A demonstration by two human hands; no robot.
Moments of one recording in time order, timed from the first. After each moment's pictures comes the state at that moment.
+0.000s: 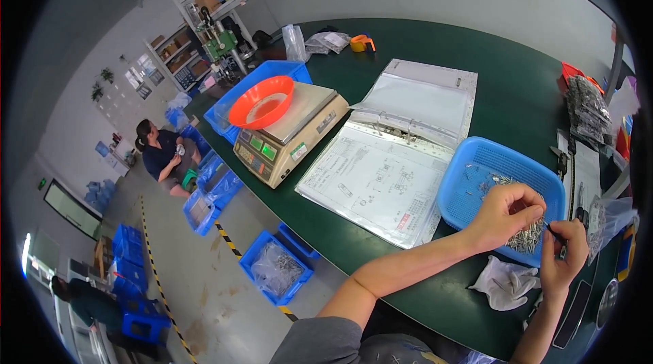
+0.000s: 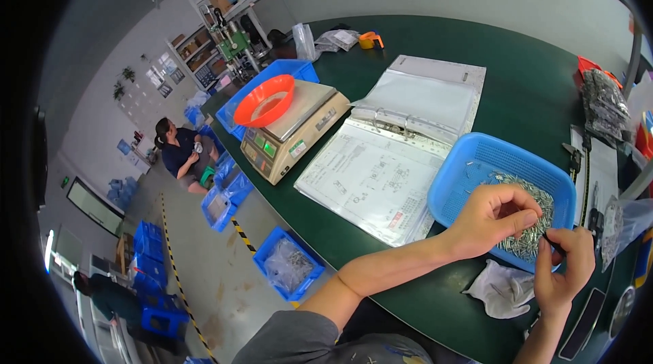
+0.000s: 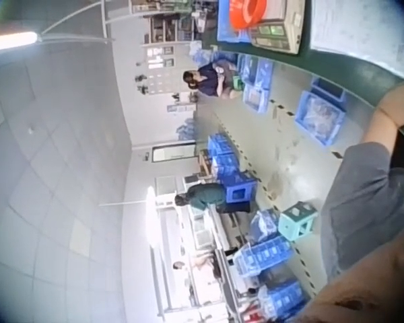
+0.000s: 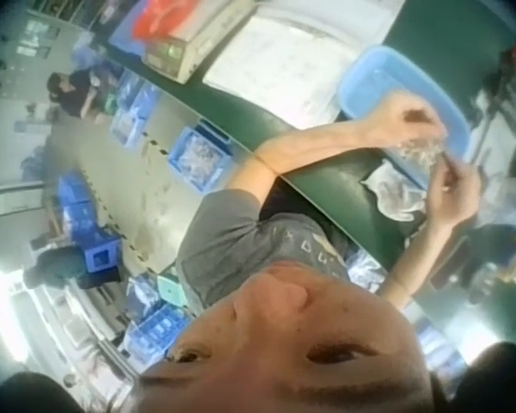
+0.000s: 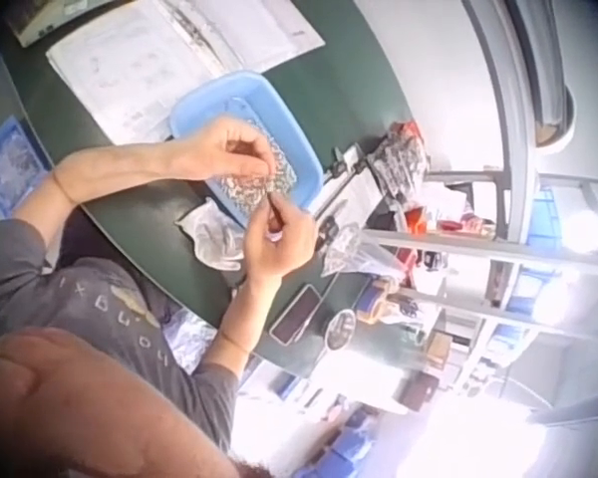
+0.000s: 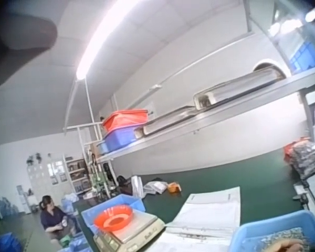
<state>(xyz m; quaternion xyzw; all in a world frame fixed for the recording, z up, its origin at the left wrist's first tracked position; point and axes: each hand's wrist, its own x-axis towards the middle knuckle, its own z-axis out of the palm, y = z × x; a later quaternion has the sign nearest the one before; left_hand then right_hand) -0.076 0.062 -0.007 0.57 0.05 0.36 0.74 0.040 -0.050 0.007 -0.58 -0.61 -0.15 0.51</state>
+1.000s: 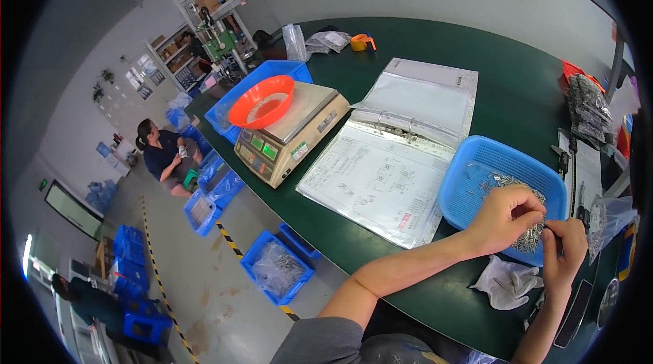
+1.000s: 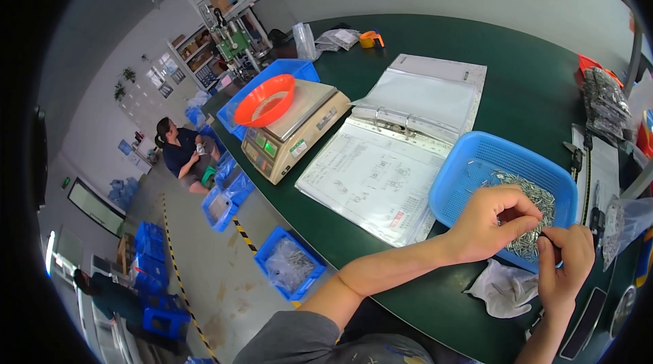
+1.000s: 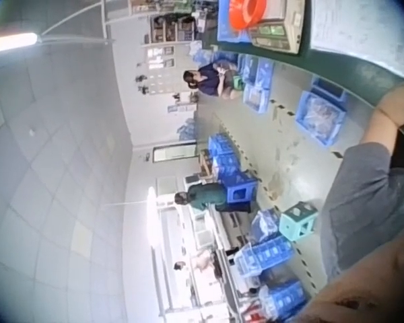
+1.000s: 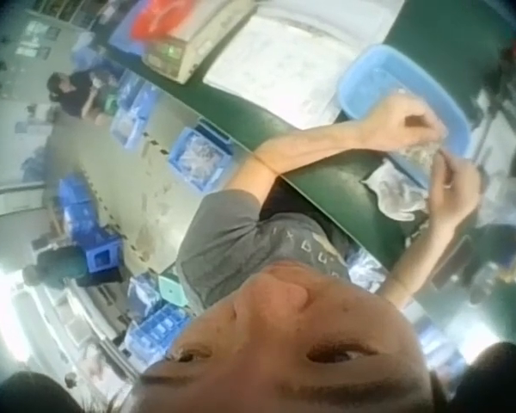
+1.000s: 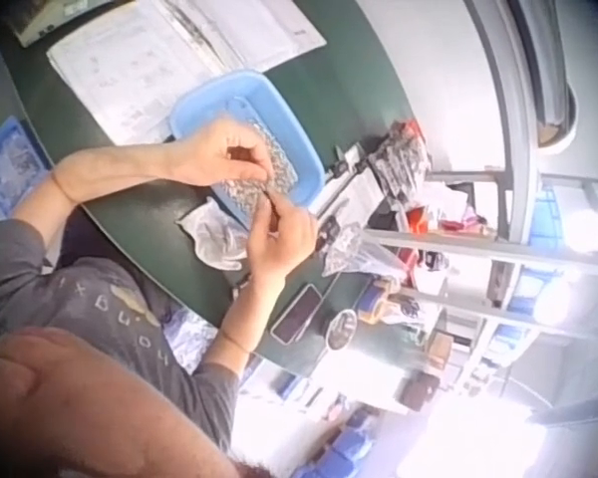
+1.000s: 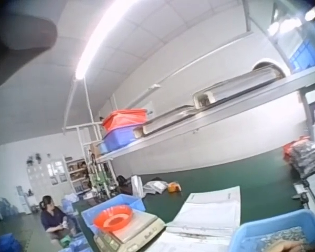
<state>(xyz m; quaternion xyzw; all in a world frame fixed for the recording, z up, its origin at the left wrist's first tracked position) -0.078 0.058 -0.005 0.67 0.06 0.42 0.61 0.045 -0.052 0.011 -0.60 -0.64 -0.15 0.45</state>
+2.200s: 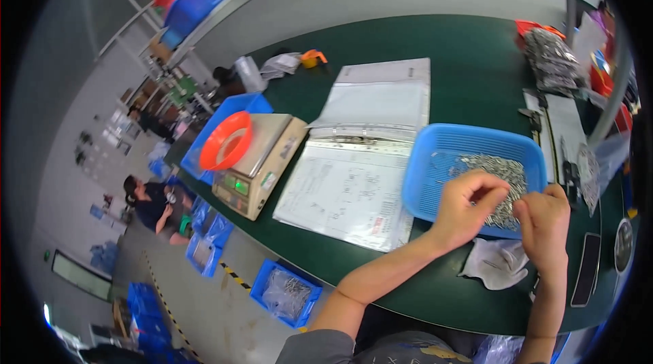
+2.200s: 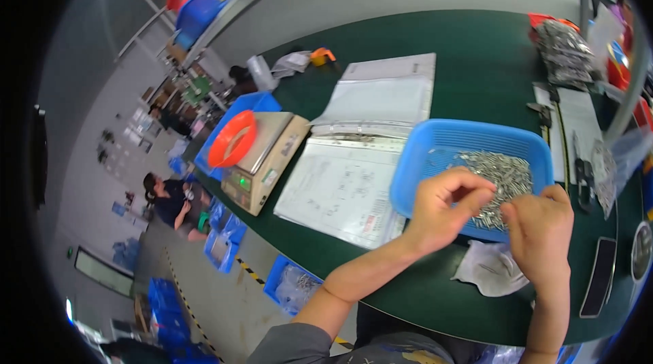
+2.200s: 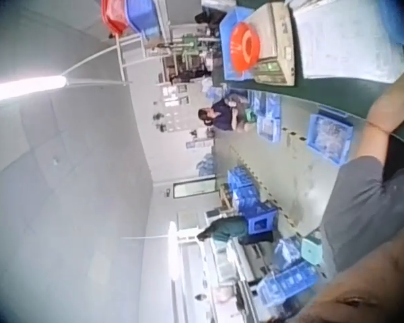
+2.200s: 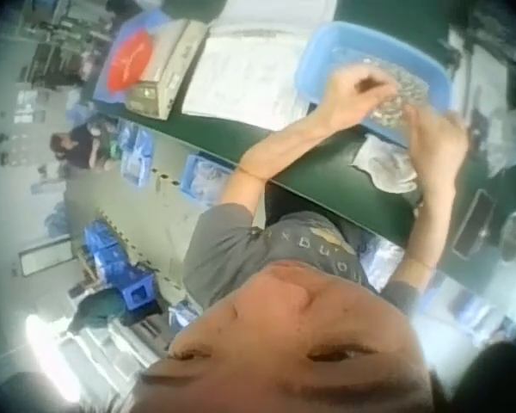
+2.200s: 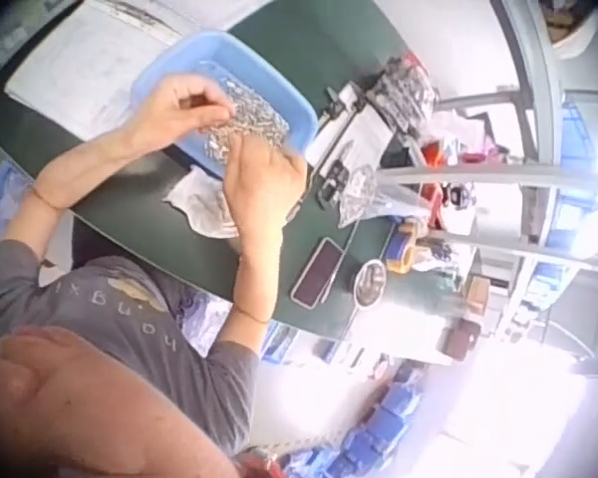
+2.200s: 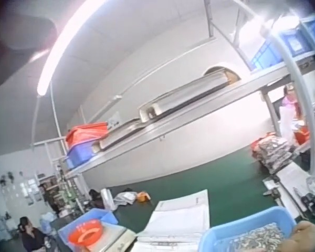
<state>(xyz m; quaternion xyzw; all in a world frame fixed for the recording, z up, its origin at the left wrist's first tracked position) -0.076 0.047 -0.017 0.64 0.11 0.39 0.65 0.045 -0.061 0.011 -0.64 -0.66 -0.15 0.36</state>
